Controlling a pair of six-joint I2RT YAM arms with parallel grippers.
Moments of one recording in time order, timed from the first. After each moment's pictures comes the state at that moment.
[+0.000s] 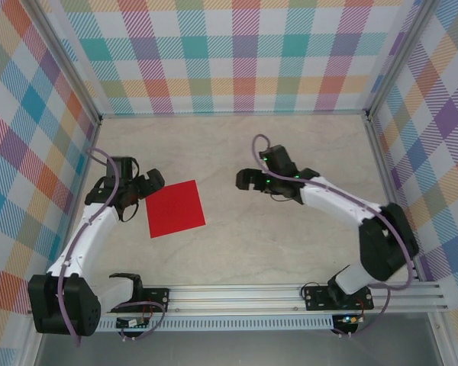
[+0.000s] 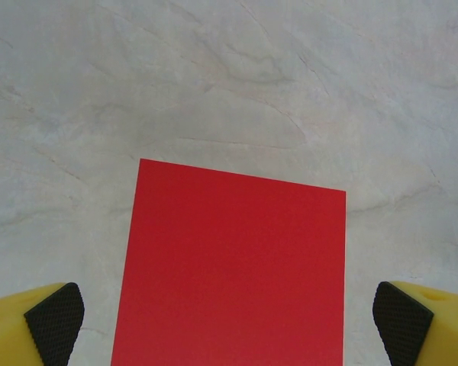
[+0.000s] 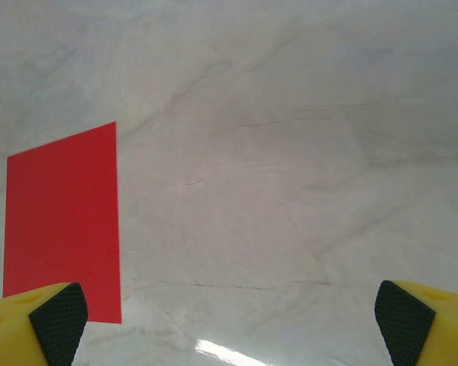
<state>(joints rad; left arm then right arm) -0.06 1.11 0.86 -0.61 -0.02 -0.52 0.65 1.59 1.10 -0.37 -0.10 0.60</state>
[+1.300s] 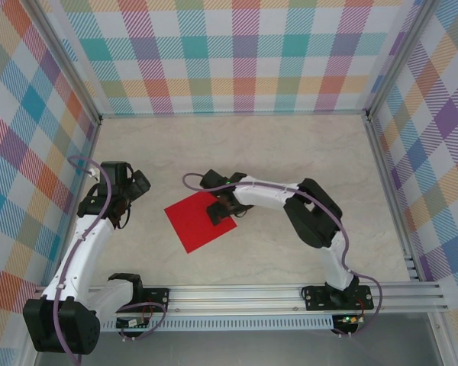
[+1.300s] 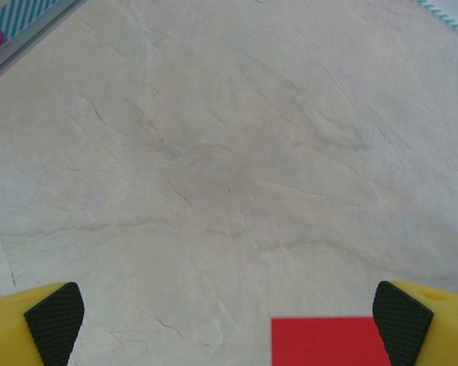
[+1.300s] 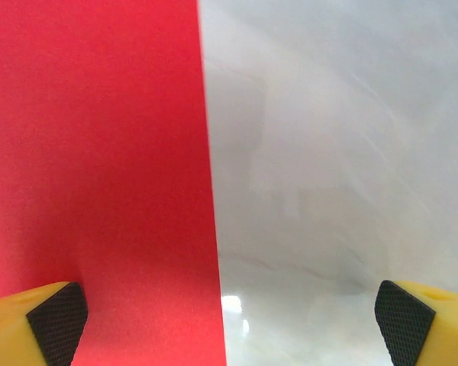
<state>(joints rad) -0.05 1.00 0.85 -0.69 -0.26 -0.61 0.89 2.05 1.45 -0.79 0.13 0.39</state>
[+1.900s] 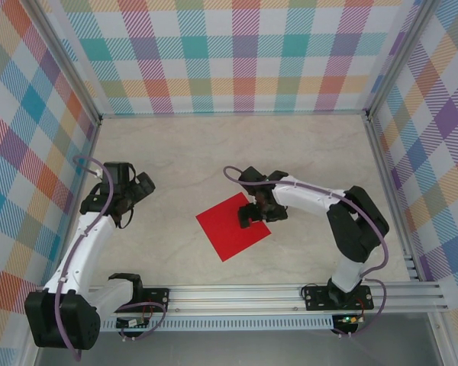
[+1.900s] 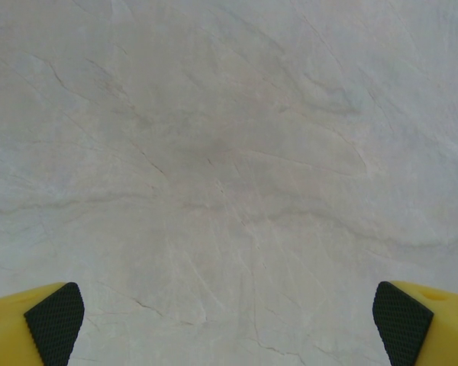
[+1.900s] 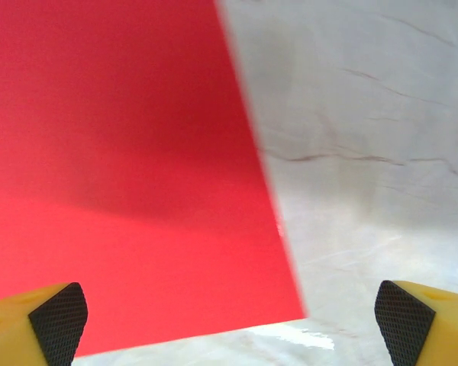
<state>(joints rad) -0.05 1.04 0.84 -0.68 -0.16 -0.61 0.78 1.75 1.19 -0.87 -0.04 0.50</state>
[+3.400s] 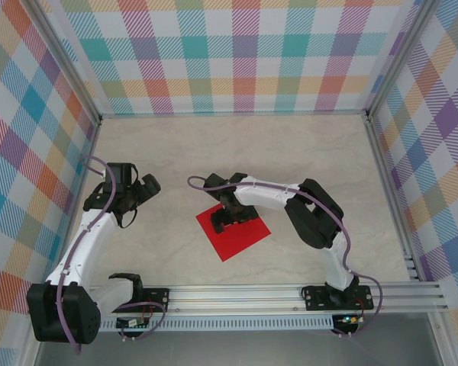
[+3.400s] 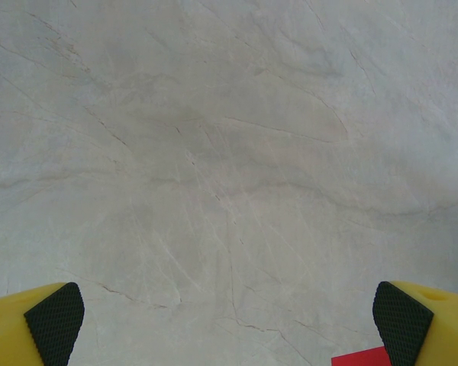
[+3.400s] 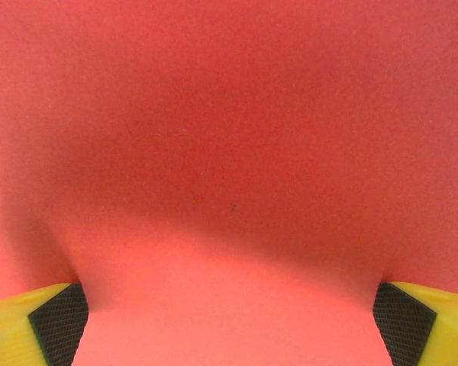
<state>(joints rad) -0.05 1.07 0.82 -0.66 -0.07 -0.61 0.92 2.08 1.49 -0.94 0.00 0.49</state>
